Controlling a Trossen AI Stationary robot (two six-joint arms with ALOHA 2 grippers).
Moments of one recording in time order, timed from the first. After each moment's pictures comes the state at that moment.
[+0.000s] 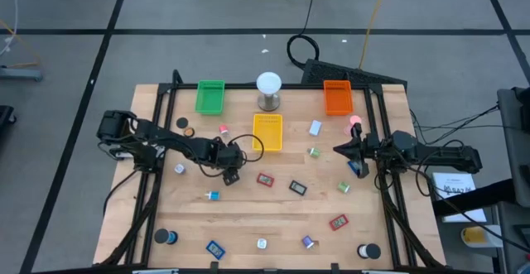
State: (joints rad) left arm -0.06 1.65 0.79 -0.44 -0.21 -0.48; right arm -0.03 0.02 0.01 0.10 -0.05 0.12
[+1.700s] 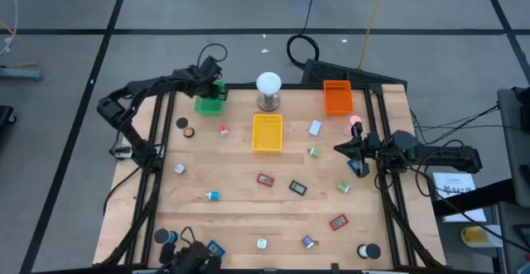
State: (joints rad) left arm 0.87 1.67 1.04 -0.50 -0.22 -0.40; right arm -0.03 0.02 0.01 0.13 -0.05 0.09
